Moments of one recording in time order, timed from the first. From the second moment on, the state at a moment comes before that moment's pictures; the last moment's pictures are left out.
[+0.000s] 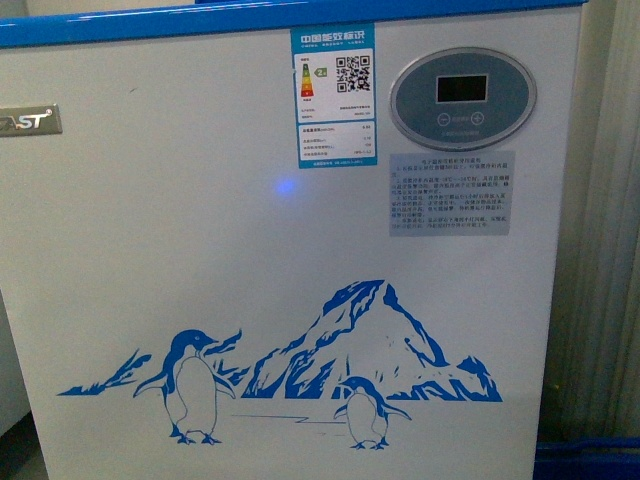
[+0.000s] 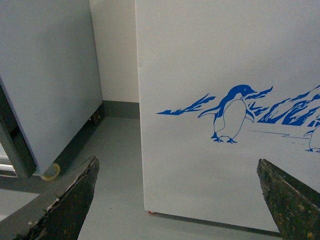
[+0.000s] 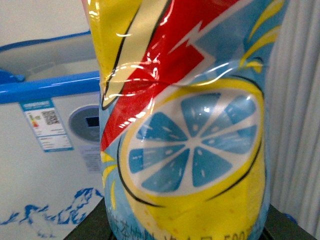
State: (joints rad) left arm 0.00 0.00 0.01 0.00 0.00 0.00; right arm 0.23 0.54 0.84 -0.20 0.35 0.13
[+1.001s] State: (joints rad) left arm 0.00 0.00 0.01 0.00 0.00 0.00; right arm 0.24 0.54 0.83 -0.20 0.35 0.12
